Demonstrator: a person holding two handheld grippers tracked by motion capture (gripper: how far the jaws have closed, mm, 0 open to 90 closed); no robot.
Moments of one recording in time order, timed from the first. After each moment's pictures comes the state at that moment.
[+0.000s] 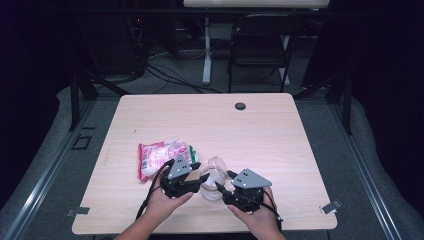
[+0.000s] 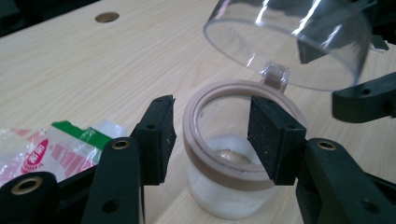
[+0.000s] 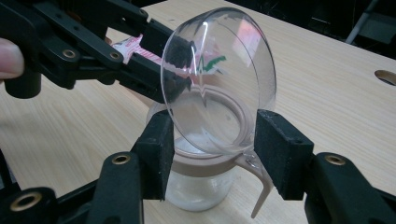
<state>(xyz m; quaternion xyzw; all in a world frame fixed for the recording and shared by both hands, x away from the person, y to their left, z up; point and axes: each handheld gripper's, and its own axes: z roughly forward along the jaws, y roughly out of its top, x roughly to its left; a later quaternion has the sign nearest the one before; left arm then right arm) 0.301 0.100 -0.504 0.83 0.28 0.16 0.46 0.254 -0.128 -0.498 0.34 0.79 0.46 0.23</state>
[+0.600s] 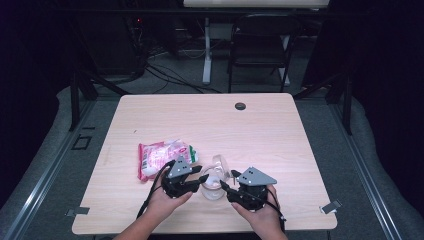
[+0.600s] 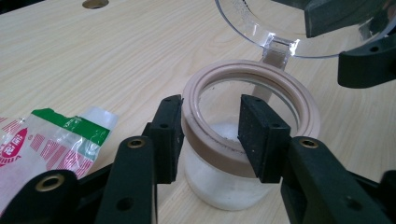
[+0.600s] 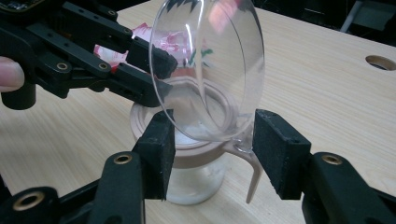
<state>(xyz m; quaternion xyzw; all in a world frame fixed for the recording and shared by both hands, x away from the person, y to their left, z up) 0.307 0.101 -0.519 0.83 0.28 0.14 0.46 0.259 -0.139 -0.502 0.37 0.78 0.46 0.22</state>
